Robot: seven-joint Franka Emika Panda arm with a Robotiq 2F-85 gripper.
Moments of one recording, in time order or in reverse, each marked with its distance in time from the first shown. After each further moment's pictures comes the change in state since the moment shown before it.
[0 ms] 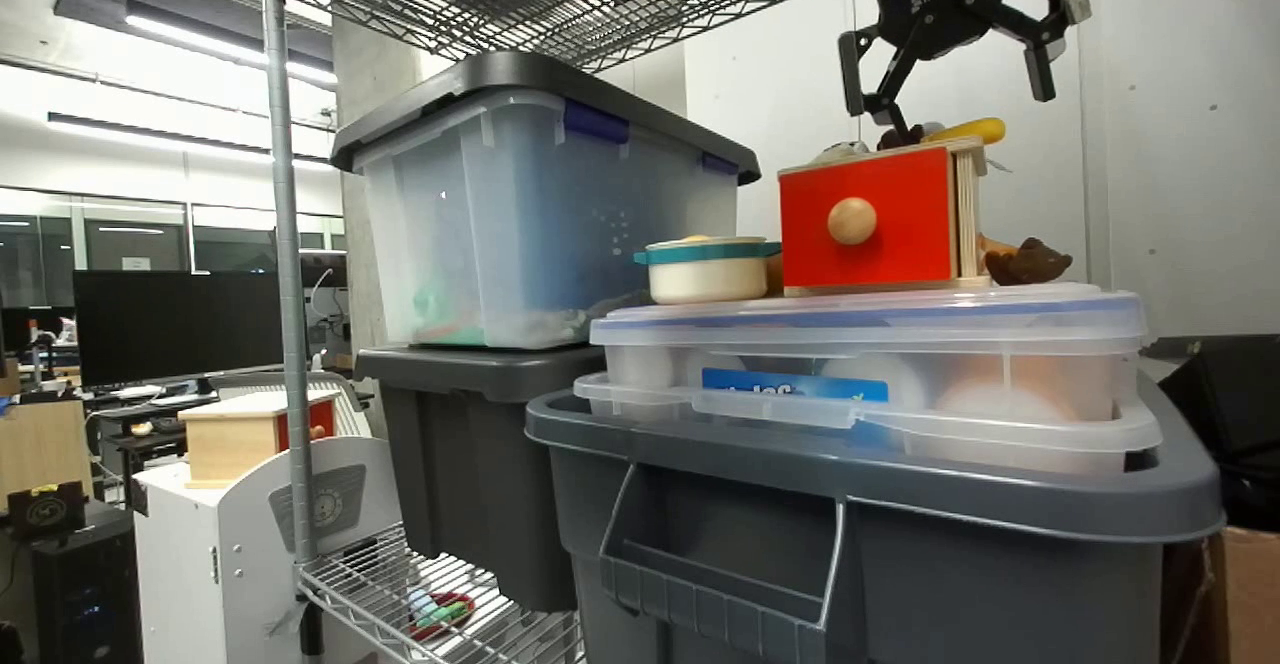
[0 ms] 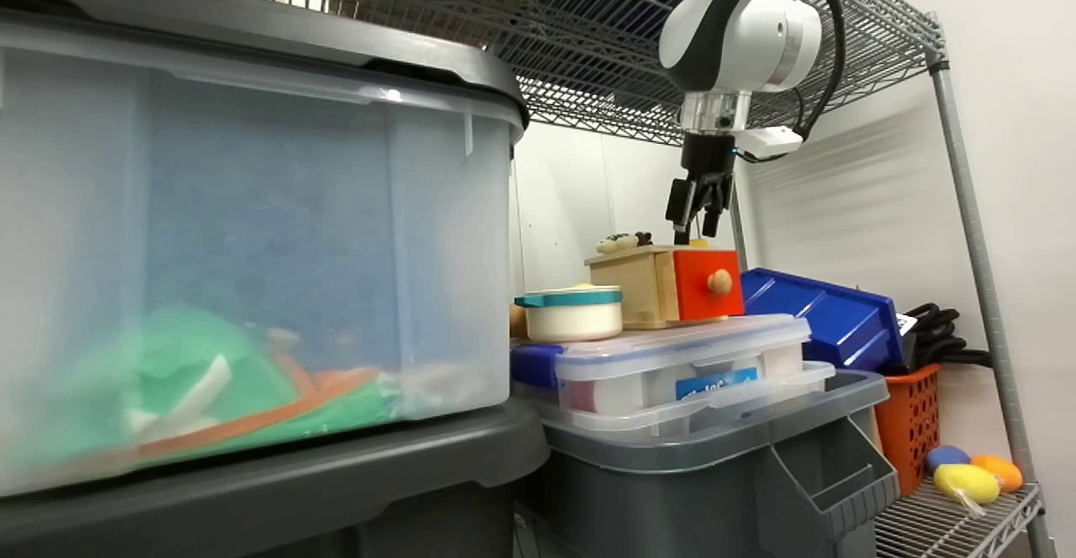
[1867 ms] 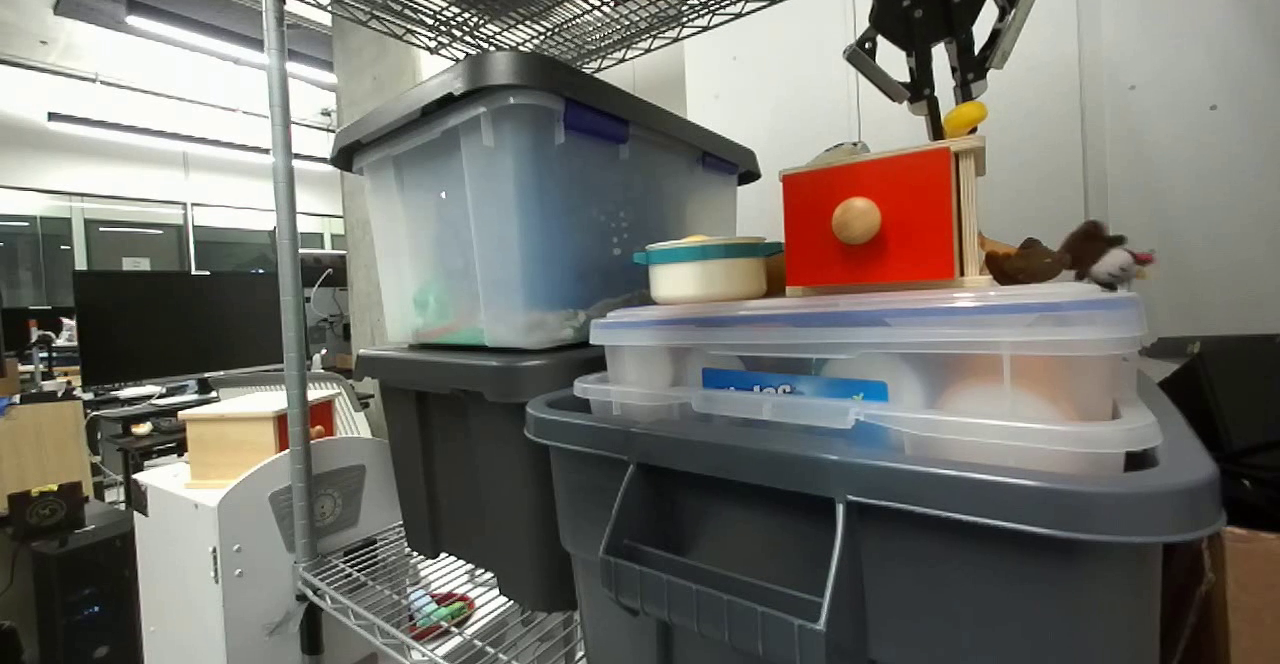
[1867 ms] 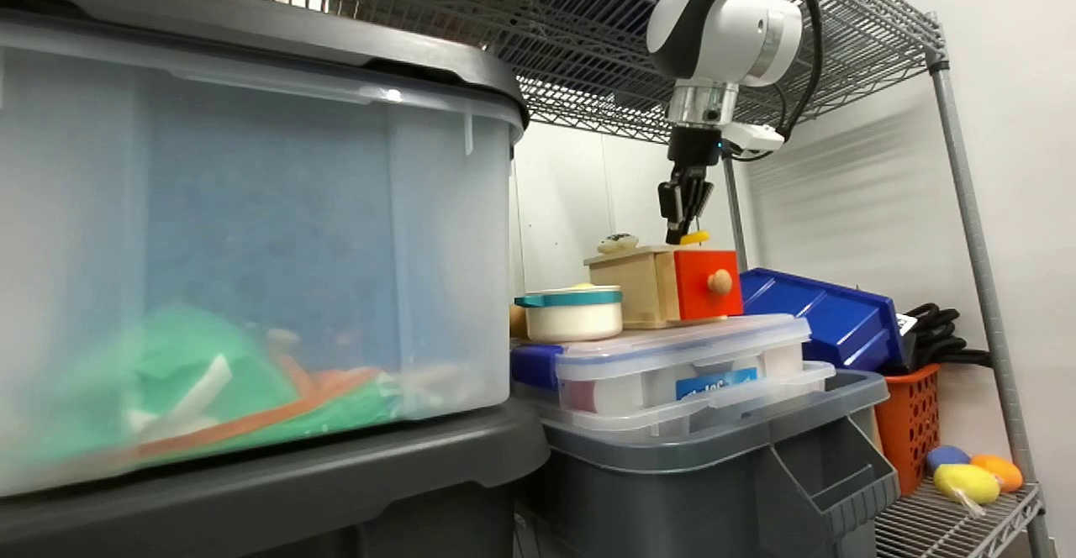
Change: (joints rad) arm -0.025 0.065 0.039 0.147 0.081 -0.106 -0.080
